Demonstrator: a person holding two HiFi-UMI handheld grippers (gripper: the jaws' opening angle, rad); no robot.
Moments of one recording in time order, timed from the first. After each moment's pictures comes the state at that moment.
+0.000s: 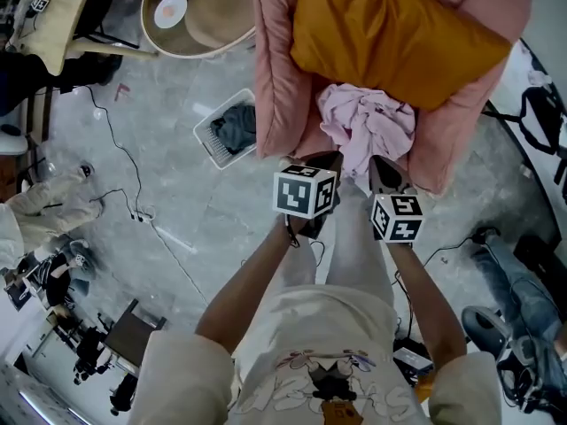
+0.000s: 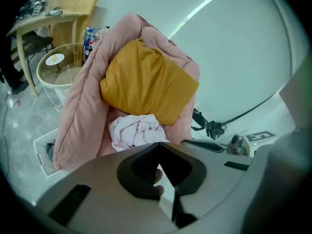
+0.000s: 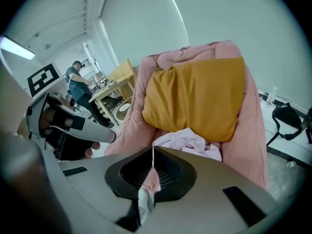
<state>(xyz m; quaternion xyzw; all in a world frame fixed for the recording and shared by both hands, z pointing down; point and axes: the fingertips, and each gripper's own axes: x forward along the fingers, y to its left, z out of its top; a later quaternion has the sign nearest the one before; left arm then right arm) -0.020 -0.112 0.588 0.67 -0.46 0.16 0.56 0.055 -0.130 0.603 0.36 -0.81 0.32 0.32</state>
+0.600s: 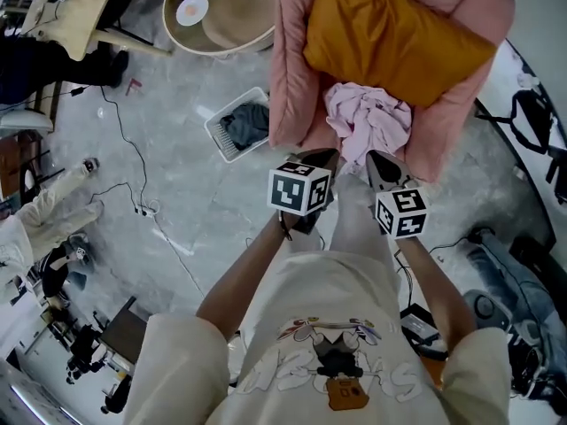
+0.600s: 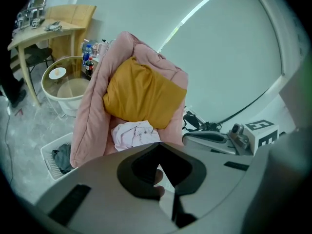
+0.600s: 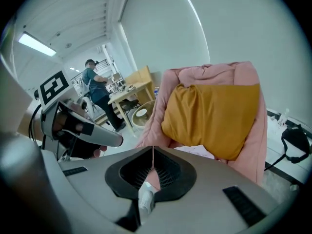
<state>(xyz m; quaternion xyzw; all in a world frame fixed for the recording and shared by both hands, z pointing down) -0.046 -0.082 0.499 0.70 -0.46 0.16 0.52 0.020 -0.107 0.501 0.29 -0.86 0.28 0.31</state>
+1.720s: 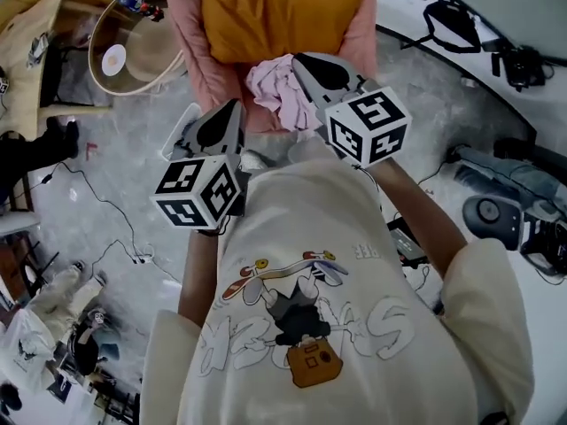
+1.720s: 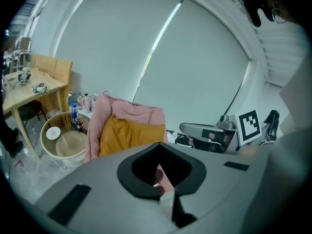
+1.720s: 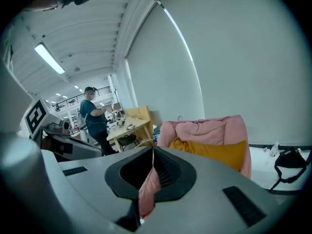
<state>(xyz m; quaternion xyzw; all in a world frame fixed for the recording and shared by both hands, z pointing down) -0.066 -0.106 0.277 0.79 -0.51 0.11 0.33 0.027 -0.174 0.271 0.36 -0.90 0.20 0.15</state>
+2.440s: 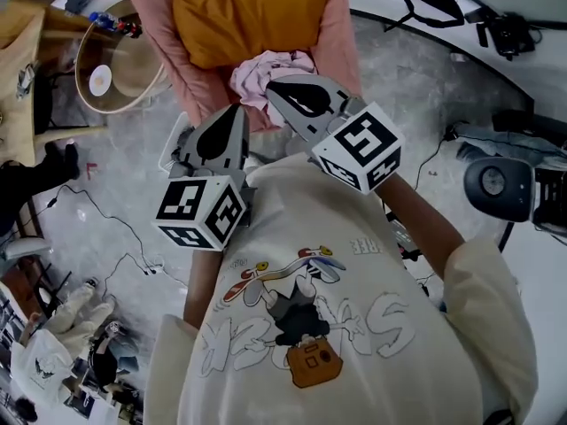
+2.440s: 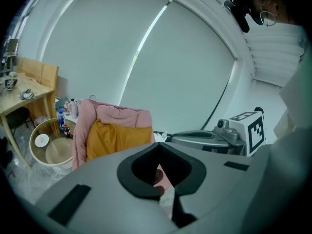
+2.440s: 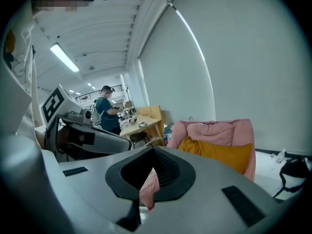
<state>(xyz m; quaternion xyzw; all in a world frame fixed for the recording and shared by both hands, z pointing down) 0.008 -0.088 0.237 0.83 -0.46 0.10 0.30 0.051 -0.107 0.238 0.30 -0.93 0.17 0.16</state>
